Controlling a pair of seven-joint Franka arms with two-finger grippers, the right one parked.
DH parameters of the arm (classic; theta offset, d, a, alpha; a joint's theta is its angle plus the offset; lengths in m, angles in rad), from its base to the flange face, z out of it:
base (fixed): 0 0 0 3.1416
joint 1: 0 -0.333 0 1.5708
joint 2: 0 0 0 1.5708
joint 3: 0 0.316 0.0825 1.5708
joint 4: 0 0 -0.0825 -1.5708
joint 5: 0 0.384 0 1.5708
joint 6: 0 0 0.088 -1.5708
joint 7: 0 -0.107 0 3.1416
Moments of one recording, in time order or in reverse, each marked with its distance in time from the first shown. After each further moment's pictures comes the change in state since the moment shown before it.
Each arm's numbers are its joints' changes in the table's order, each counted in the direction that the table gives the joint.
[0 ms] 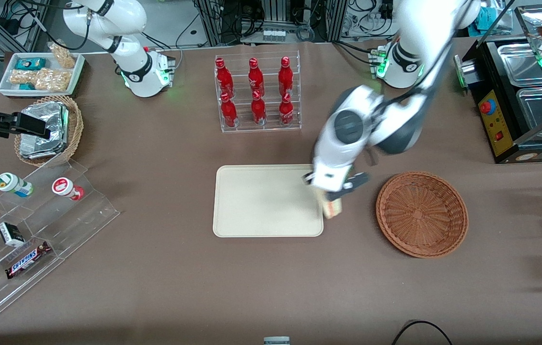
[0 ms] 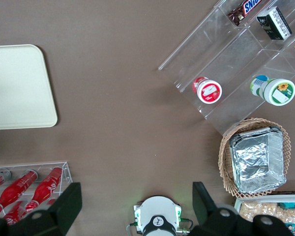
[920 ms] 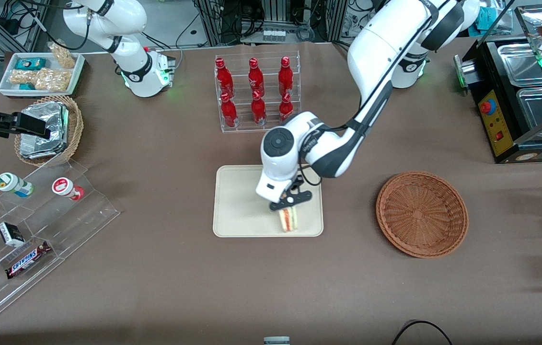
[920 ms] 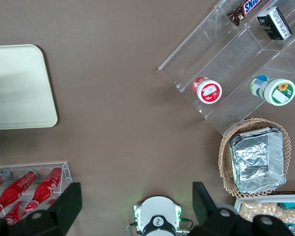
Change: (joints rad) arm 0.108 0.243 -0.054 0.254 0.143 0.003 -0.170
